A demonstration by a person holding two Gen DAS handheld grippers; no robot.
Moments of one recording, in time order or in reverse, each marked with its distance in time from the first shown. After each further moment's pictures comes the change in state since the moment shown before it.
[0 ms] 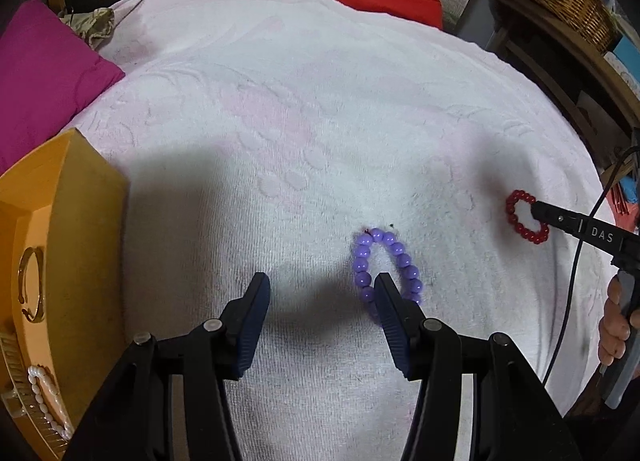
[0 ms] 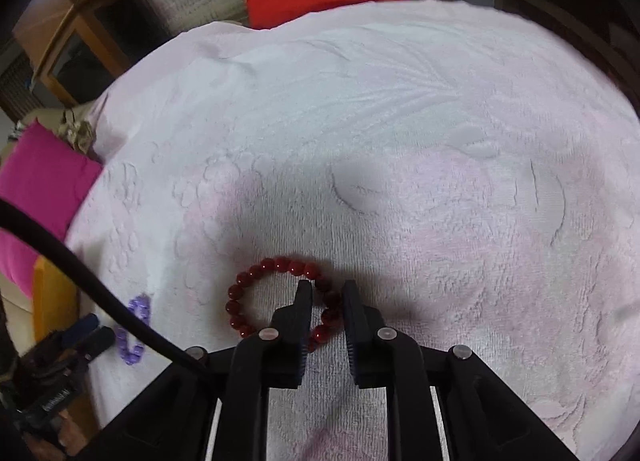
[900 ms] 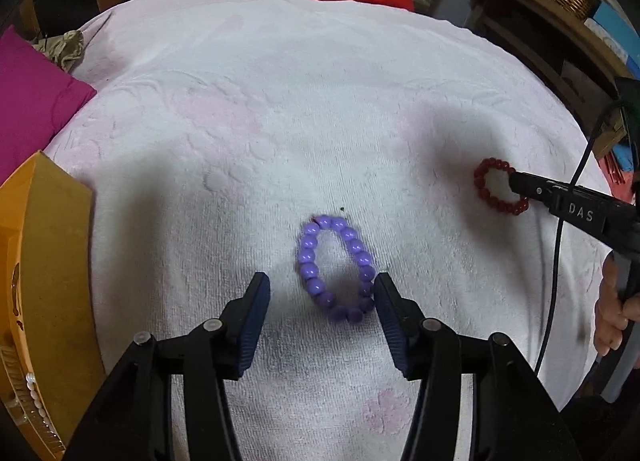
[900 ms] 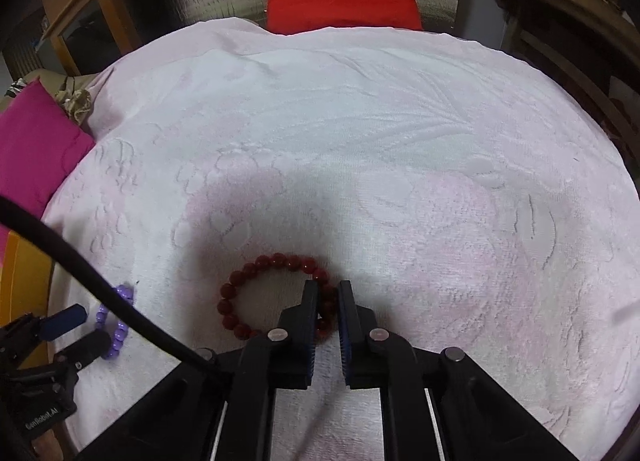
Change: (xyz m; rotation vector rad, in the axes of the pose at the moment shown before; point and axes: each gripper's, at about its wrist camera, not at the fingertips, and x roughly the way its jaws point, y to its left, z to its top) left arm 0.003 -0.031 -0.006 0.086 0.024 -0.009; right arm -0.004 0.016 -0.008 -0.090 -0.039 -0.093
